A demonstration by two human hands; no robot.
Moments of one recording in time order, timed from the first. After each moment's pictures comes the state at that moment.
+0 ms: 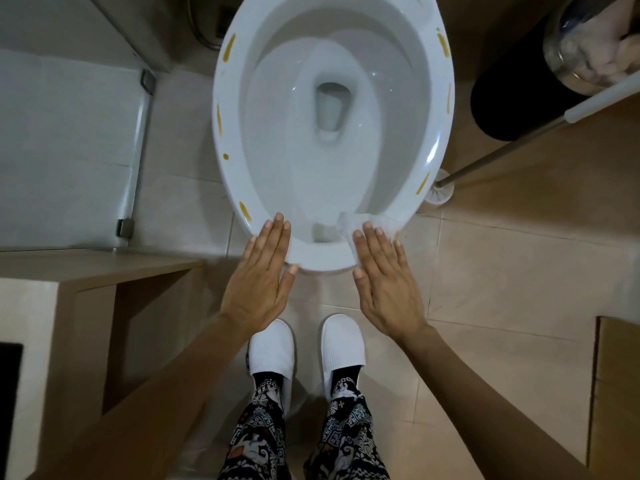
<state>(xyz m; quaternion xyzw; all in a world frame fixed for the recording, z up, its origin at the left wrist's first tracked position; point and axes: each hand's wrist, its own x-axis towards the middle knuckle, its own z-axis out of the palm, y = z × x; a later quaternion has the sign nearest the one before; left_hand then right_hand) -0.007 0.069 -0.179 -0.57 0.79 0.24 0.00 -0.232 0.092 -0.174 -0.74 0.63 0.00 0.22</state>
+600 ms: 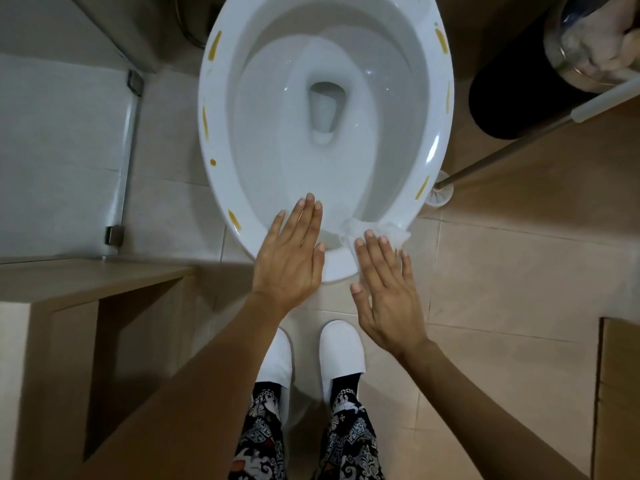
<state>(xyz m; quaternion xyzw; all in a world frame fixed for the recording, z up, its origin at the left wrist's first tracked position) -0.062 0.028 -0.193 -0.56 0.81 0.14 0.05 -0.234 0.096 -0.182 -0.73 0.65 -0.02 0.22</state>
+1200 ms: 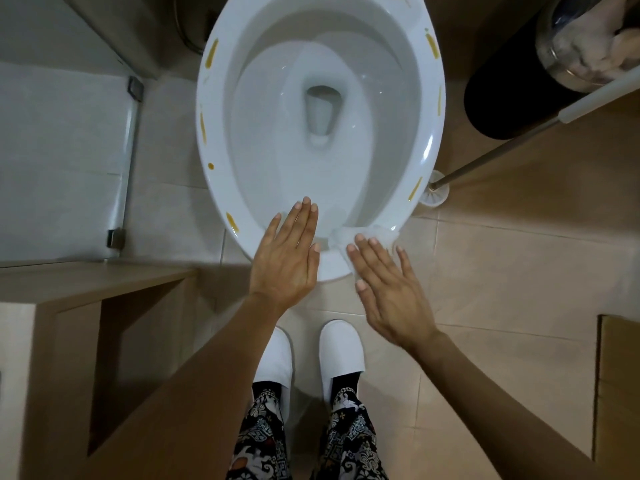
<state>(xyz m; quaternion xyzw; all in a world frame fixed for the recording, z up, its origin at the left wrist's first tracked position) -0.061 0.028 -0.192 -0.56 0.81 0.14 0.02 -0.253 0.091 -0.176 -0.77 0.60 0.01 0.21</state>
